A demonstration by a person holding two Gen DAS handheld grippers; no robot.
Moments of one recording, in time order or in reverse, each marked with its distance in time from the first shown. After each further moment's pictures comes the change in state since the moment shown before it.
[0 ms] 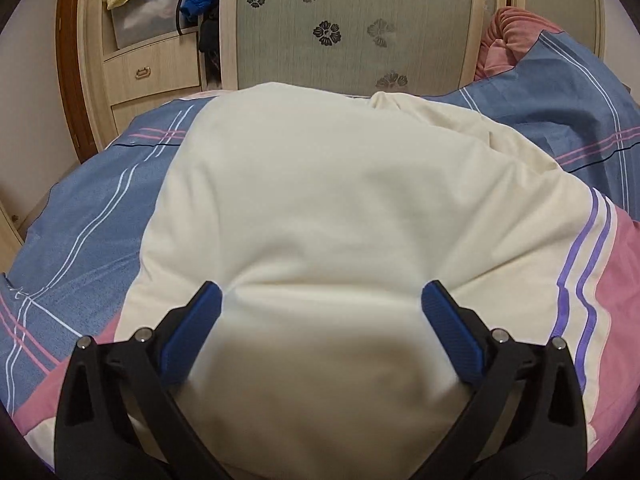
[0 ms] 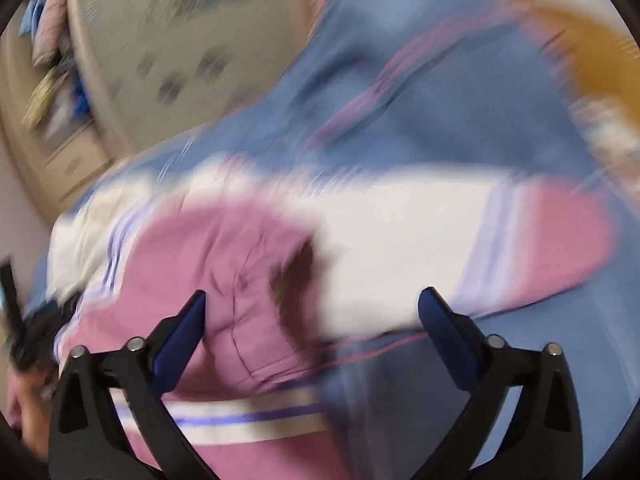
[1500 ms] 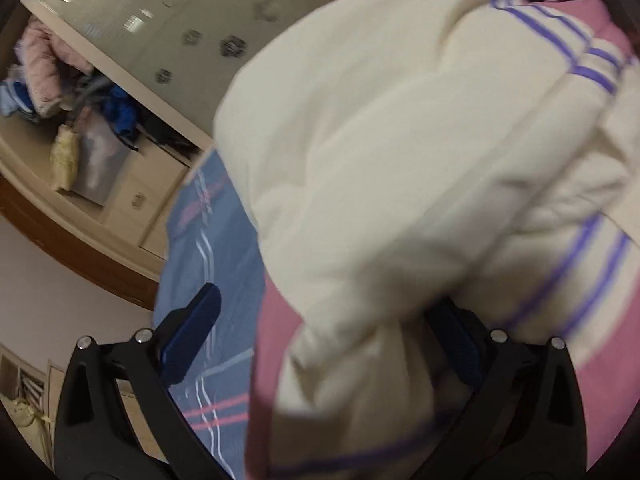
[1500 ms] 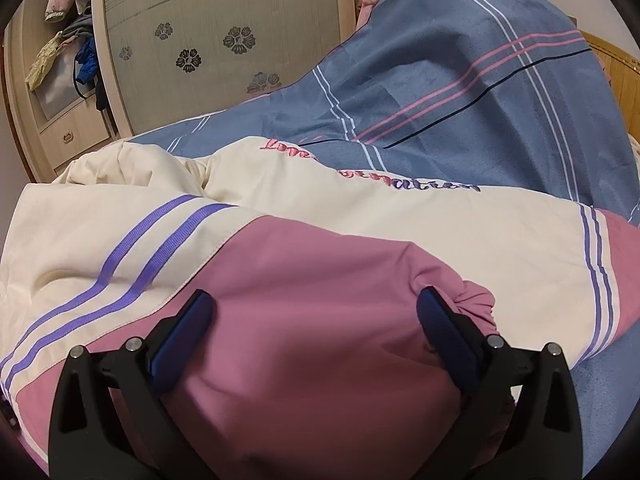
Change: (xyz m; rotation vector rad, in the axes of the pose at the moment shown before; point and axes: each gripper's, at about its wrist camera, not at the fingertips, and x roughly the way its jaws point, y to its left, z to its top) left arm -0.046 0.028 -0.052 0.757 0.021 0.234; right arm 0.128 0.071 -0.030 -0.135 0.132 0.002
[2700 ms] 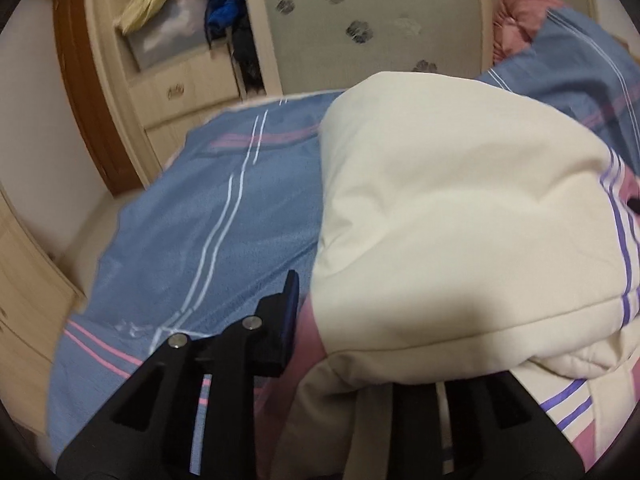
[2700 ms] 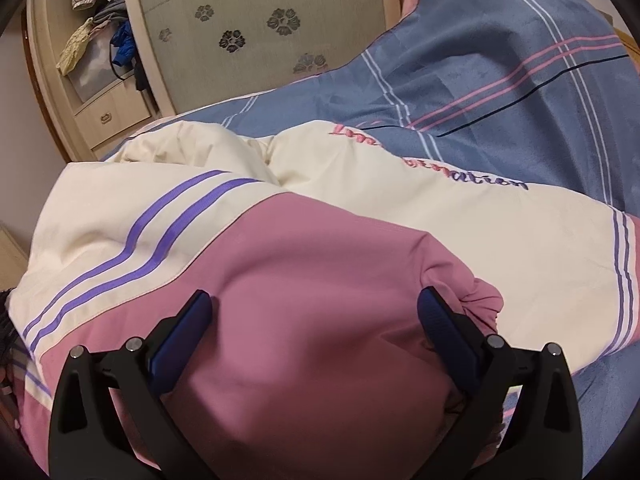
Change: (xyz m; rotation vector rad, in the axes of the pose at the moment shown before) left arm 0.021 0.083 -0.030 -0.661 0.031 -0.160; right arm -0.014 0.031 0.003 -0.051 0.087 0.167
